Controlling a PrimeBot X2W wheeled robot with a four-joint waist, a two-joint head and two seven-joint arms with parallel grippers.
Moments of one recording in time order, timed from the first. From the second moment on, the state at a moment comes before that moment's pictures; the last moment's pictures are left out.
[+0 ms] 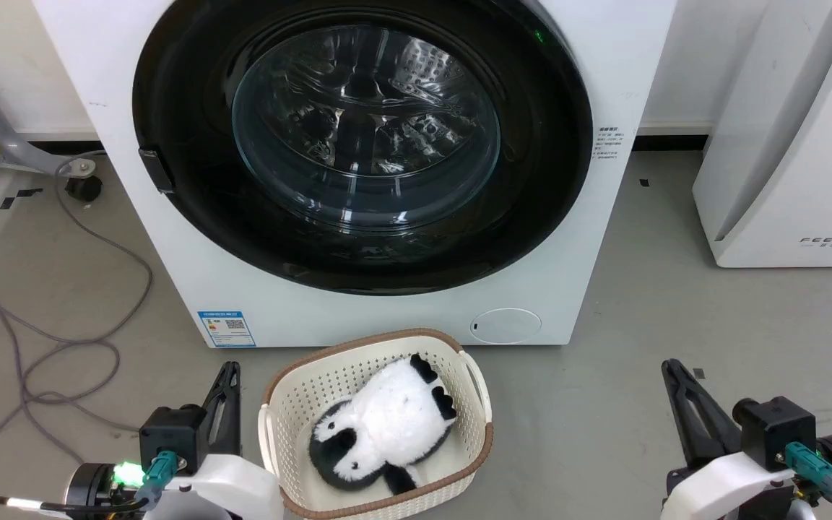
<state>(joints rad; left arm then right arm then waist) 0.02 0.05 0.00 0.00 0.00 0.00 0.00 0.01 -0.06 0.00 0.00 0.01 0.13 0.00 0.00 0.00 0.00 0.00</state>
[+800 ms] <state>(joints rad) 0.02 0.05 -0.02 0.01 -0.01 0.00 -0.03 0.02 -0.06 0.00 0.00 0.02 0.13 -0.03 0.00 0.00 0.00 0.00</state>
